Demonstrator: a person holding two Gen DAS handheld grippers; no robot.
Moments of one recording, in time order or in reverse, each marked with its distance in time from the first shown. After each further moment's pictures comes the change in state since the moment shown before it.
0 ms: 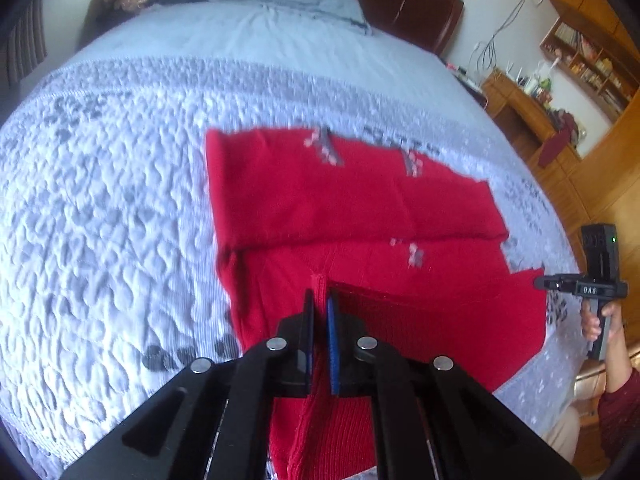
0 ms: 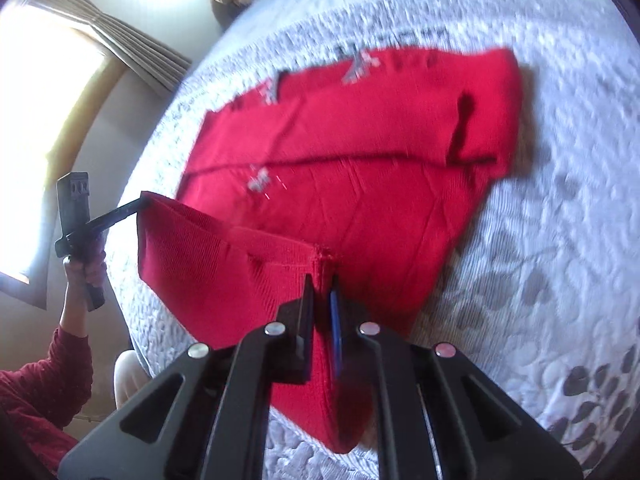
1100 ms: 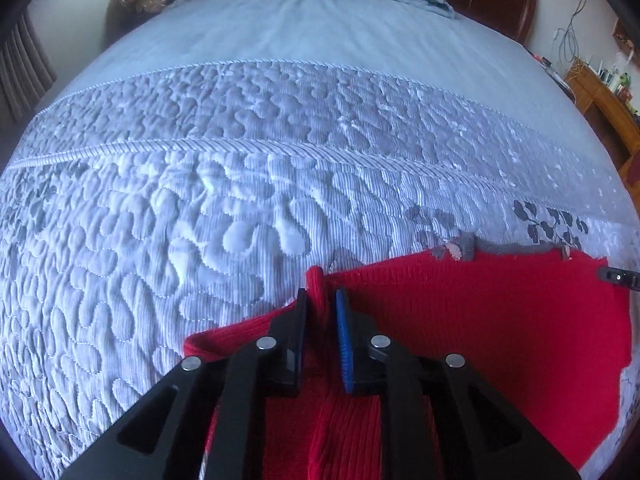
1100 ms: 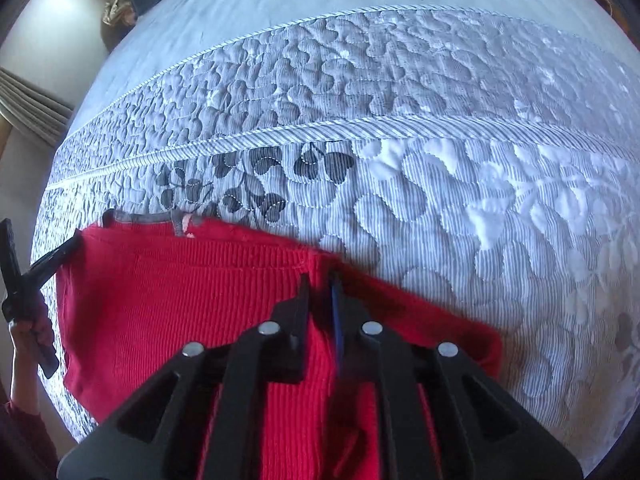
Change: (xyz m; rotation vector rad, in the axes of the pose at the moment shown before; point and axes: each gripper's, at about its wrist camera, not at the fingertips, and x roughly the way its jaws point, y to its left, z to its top) left arm 0.192 0.055 0.166 -0.010 0.082 0.298; right arm 0.110 -0.120 0.206 0.165 0.038 -0.329
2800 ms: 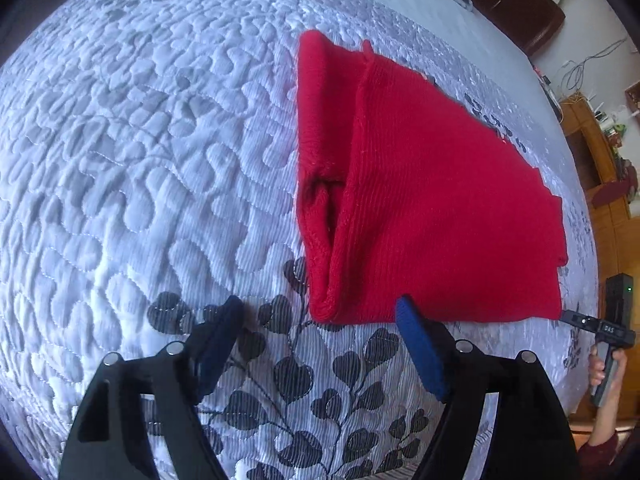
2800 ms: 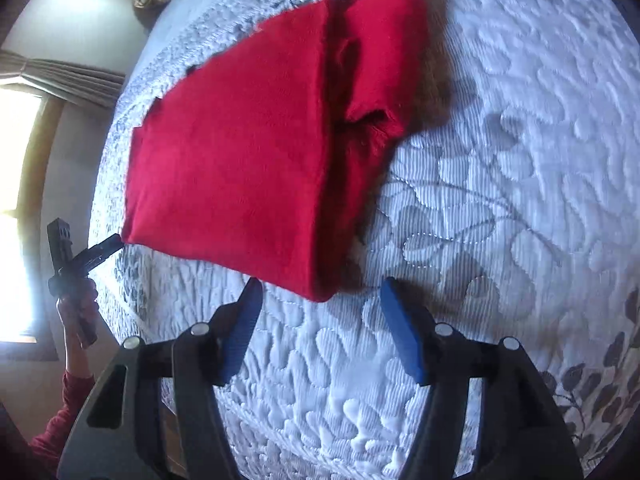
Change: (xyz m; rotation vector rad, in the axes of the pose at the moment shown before) left arm -0.109 0.046 -0.189 -0.234 0.185 -0.191; right arm -0.066 -0.025 -0.205 0.071 0.194 0.262
